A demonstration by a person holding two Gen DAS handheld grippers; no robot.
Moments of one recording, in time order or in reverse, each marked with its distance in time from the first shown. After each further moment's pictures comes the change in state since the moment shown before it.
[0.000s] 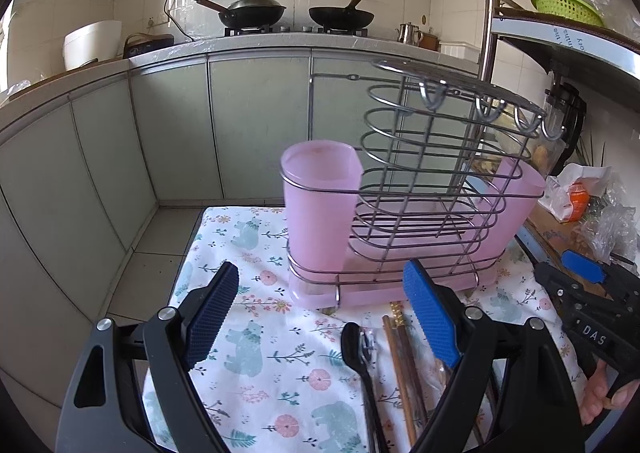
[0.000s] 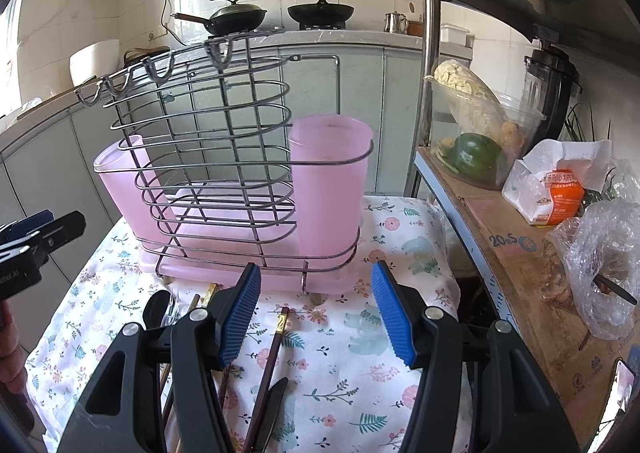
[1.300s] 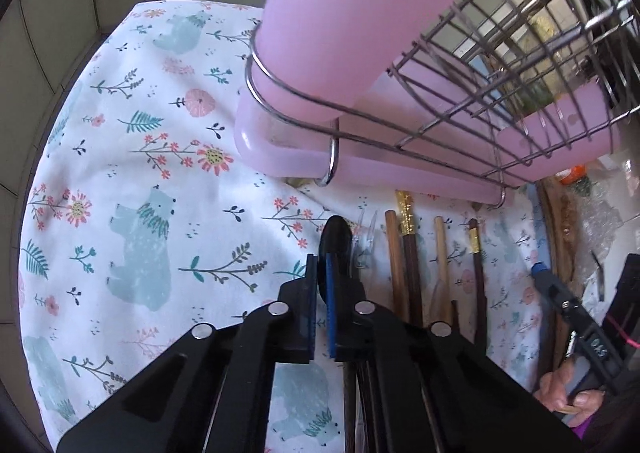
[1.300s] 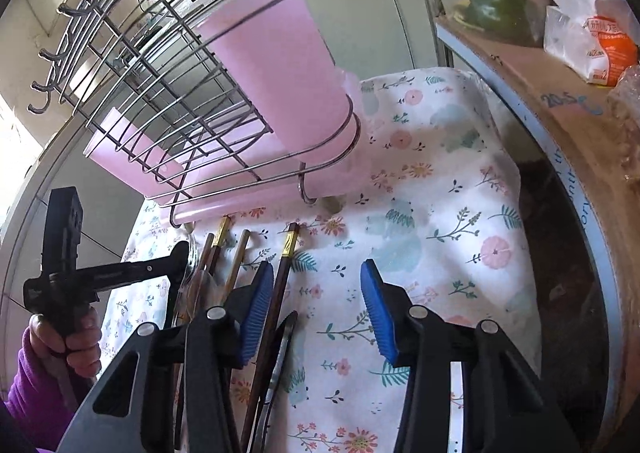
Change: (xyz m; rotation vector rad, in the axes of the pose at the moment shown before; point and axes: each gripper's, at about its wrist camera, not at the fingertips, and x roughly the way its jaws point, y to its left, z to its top) left arm 0.128 0.017 -0.052 -0.237 0.590 -0.244; right arm 0.054 -0.045 -0.032 0.255 0.325 0.272
